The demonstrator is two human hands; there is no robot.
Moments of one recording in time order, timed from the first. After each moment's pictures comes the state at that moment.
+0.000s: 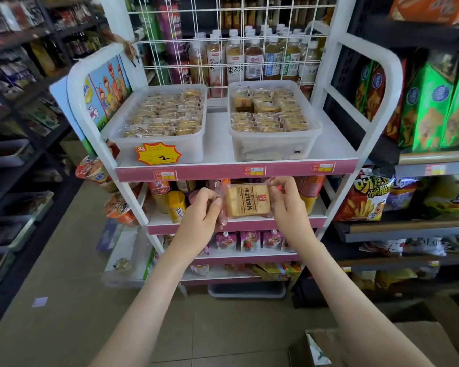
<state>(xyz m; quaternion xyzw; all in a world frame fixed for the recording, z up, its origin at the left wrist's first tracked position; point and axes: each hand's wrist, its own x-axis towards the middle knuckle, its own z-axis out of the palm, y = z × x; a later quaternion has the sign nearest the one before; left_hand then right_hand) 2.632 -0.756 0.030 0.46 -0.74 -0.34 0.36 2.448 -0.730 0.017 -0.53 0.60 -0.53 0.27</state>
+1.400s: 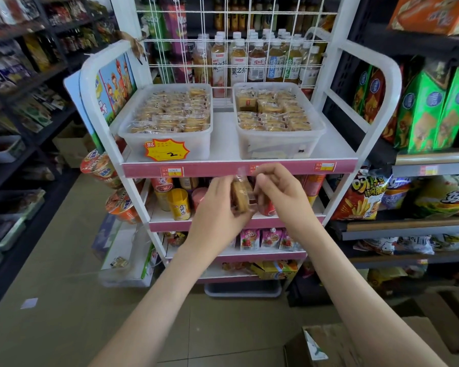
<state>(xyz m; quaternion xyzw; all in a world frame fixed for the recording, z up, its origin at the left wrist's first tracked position) 2.629 -0.745 0.042 0.44 -0.80 -0.17 0.38 2.484 -0.716 0.069 -0.54 0.50 -0.56 0.37</state>
